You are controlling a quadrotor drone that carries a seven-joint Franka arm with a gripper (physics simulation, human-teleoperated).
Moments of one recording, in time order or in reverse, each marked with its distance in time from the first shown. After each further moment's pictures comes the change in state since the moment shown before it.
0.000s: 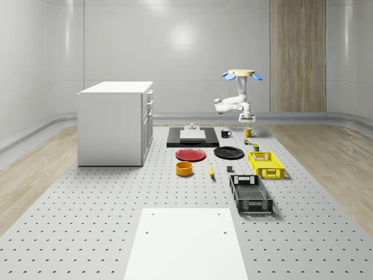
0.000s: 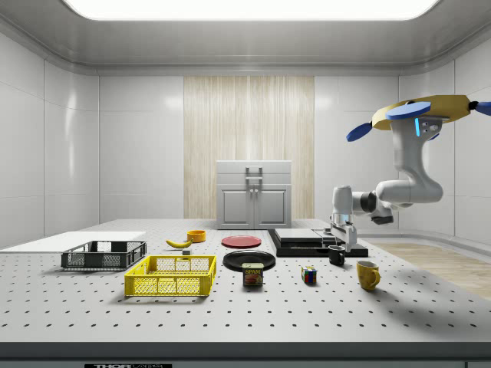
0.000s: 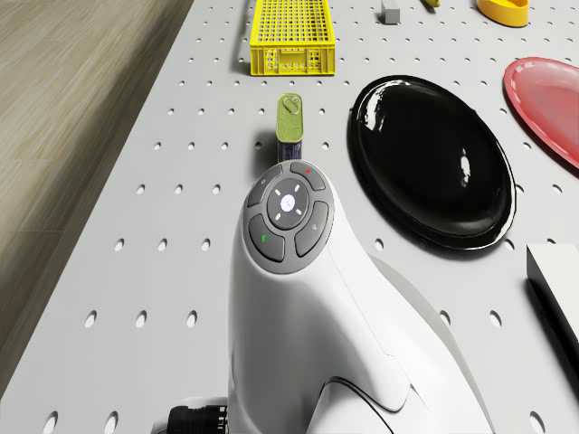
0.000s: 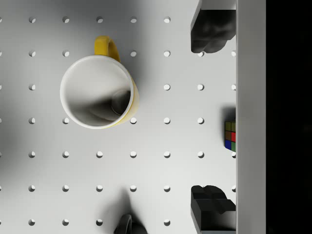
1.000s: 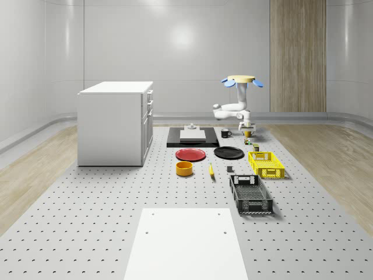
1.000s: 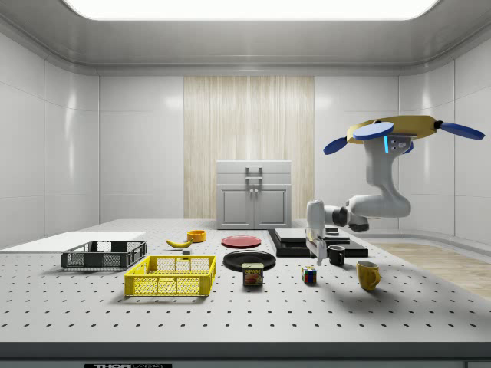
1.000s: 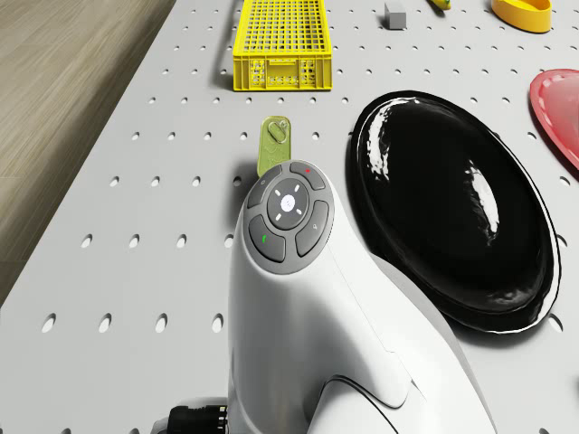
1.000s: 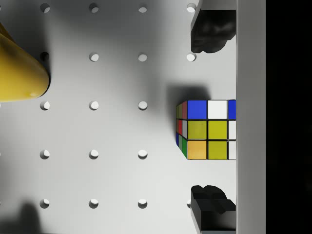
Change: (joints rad) arm -0.019 -0.071 0.016 0.004 0.033 0.066 0.017
